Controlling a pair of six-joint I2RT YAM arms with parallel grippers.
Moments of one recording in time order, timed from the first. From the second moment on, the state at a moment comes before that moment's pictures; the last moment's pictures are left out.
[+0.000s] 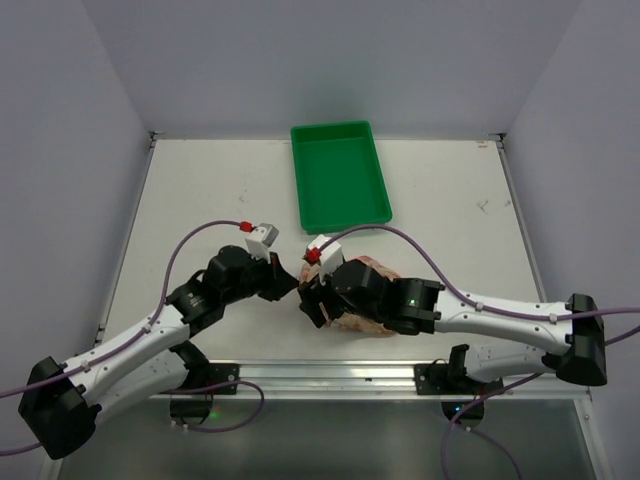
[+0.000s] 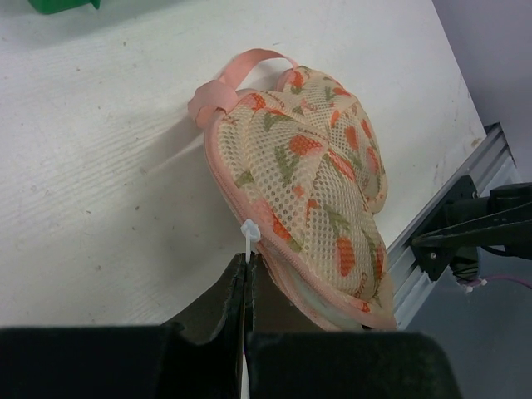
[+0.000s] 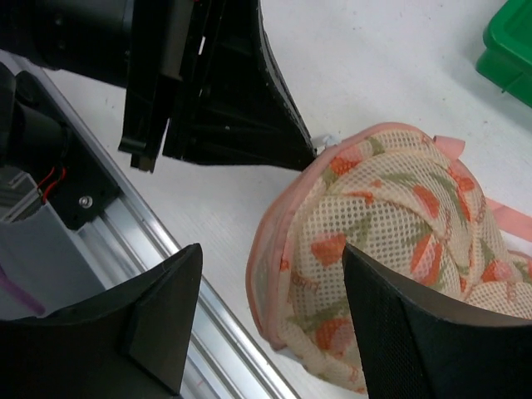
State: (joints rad) left arm -0.72 0.86 0.49 -0.11 0.17 -0.56; right arm 1.28 1.18 0.96 -0.36 0.28 0.36
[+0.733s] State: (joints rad) left arm -0.73 0.83 0.50 -0.12 0.22 -0.56; right arm 1.30 1.41 0.98 -0.31 0.50 0.38
